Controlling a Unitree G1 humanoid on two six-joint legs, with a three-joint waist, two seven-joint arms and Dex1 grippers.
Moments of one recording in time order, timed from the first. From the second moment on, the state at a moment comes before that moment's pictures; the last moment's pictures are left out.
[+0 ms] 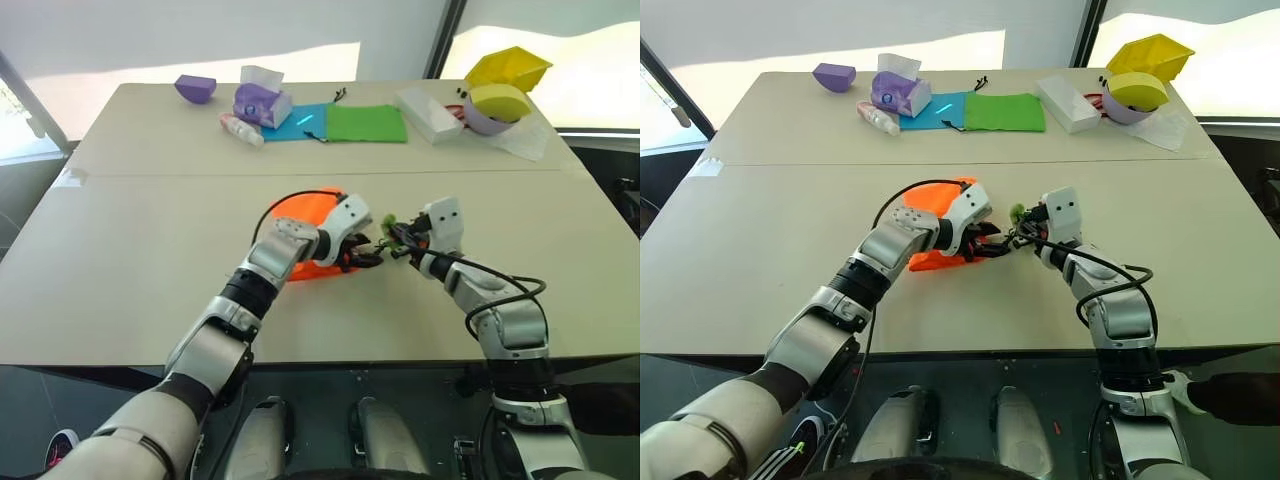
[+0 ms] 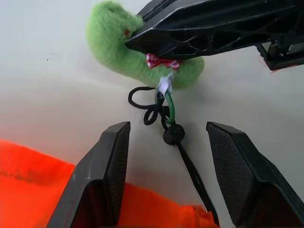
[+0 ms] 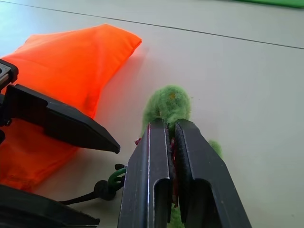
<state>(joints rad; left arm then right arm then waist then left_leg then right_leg) -0.91 0.07 -0.34 0.61 -0.04 0.46 -0.86 -0.36 -0.33 -0.05 -0.11 0.26 0.63 0.37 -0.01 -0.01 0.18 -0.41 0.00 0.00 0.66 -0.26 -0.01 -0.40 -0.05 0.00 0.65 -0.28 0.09</state>
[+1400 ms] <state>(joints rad) -0.80 0.38 -0.38 0.23 -0.05 0.48 -1.11 -0.42 -0.35 -0.13 0.01 0.20 0.56 0.24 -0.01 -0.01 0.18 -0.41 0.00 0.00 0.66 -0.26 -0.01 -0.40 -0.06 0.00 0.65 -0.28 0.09</state>
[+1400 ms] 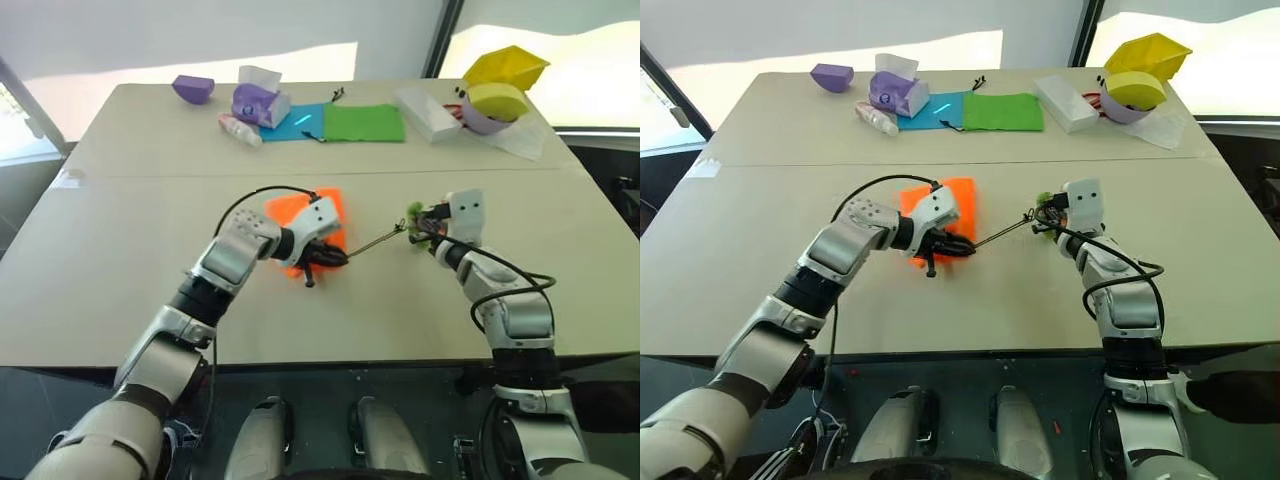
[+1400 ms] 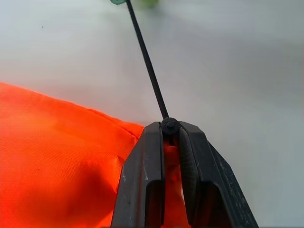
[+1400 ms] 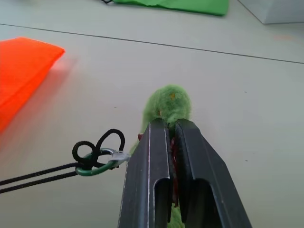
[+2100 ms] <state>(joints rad) -0.66 0.39 -0.30 0.14 -0.12 0.41 -1.07 -0.43 -0.41 -0.08 0.11 0.16 0.52 0.31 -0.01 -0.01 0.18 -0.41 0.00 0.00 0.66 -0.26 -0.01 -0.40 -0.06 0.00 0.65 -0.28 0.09</state>
